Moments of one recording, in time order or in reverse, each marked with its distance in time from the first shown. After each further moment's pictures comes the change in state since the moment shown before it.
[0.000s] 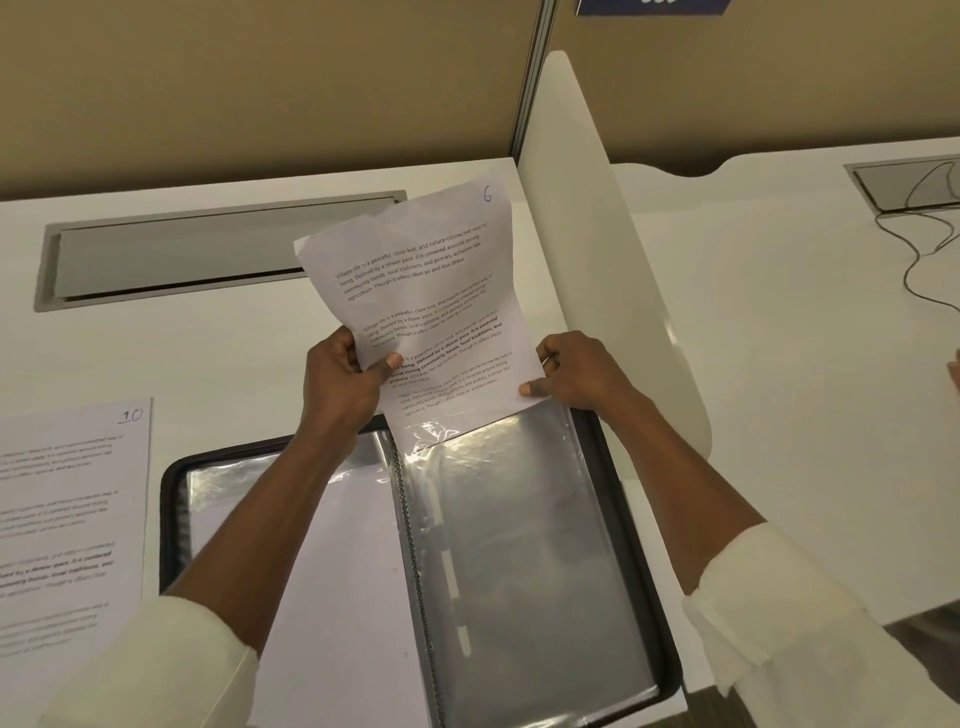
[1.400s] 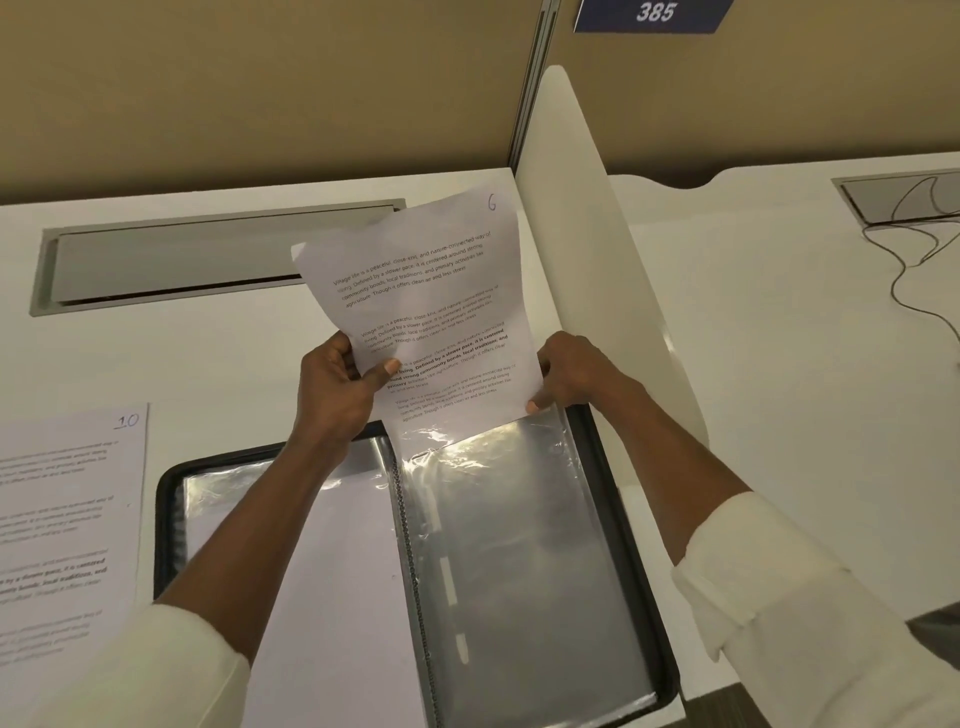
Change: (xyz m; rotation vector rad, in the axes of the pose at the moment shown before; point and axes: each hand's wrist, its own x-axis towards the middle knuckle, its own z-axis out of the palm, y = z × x) left_hand -0.003 0.002 -0.006 -0.051 -0.045 0.052; right_hand 0.016 -0.009 -0.008 -0.239 -0.166 -0.010
